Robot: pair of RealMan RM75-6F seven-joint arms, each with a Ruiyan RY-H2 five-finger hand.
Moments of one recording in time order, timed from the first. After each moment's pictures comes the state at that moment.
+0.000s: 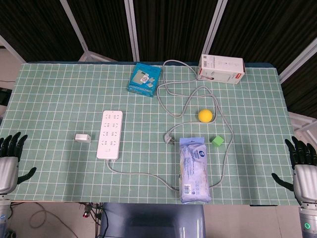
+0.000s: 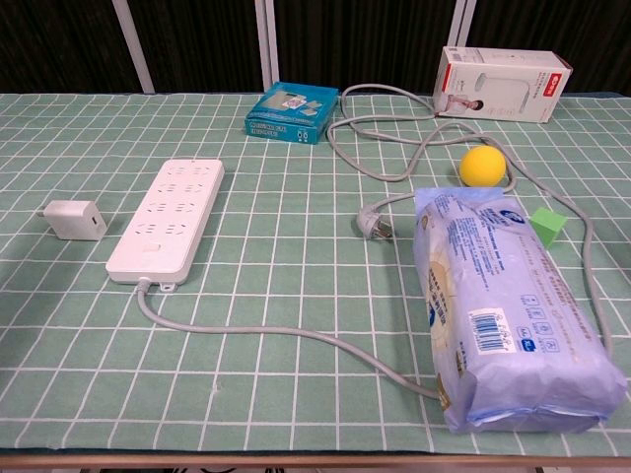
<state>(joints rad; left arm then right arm) -0.09 -1.16 -0.09 -1.74 1.40 1.50 0.36 0.04 -1.20 0.11 -1.52 -1.50 1.60 -0.01</state>
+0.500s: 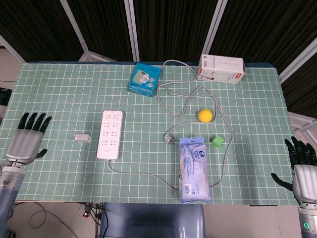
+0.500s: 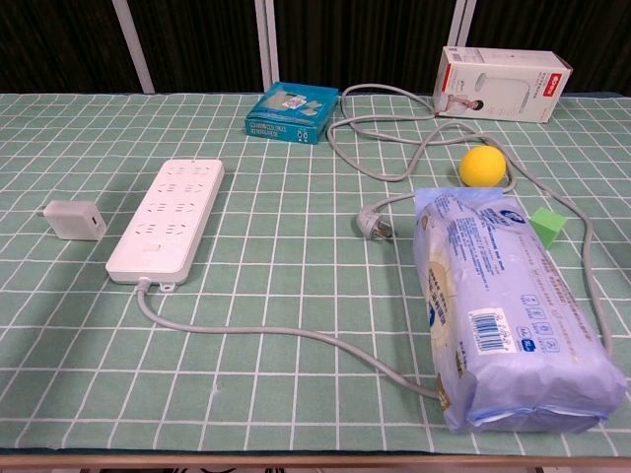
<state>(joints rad) -0.38 -1.01 -0.20 -1.87 1.12 1.13 0.77 0.04 -1.20 0.11 -1.52 -1.50 1.60 -0.02</state>
